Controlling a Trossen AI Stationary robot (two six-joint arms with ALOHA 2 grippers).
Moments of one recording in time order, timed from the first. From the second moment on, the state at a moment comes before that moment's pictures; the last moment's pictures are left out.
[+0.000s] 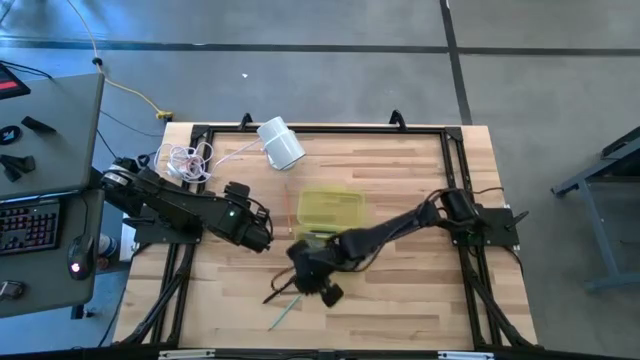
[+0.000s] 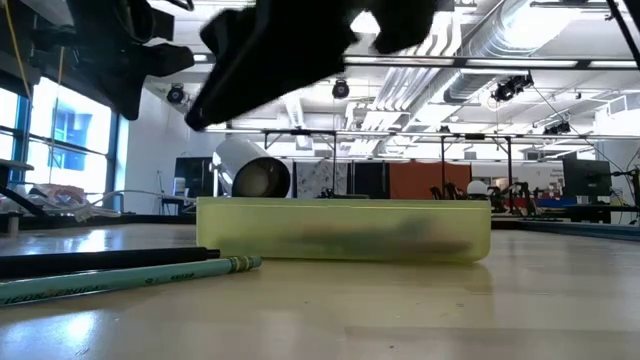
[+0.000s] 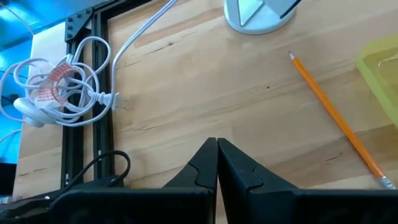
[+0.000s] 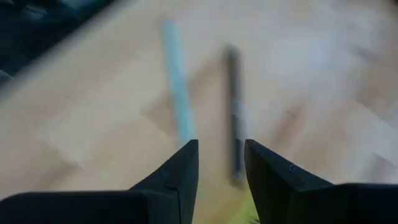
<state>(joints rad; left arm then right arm) -0.35 1.48 1.13 -1.53 -0.65 -1.73 0.31 2.16 1.71 -0.43 -0.10 -0.38</state>
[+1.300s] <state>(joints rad) -0.44 1.48 1.12 -1.25 -0.75 -1.63 0.33 2.21 1.27 0.32 -0.11 -0.30</state>
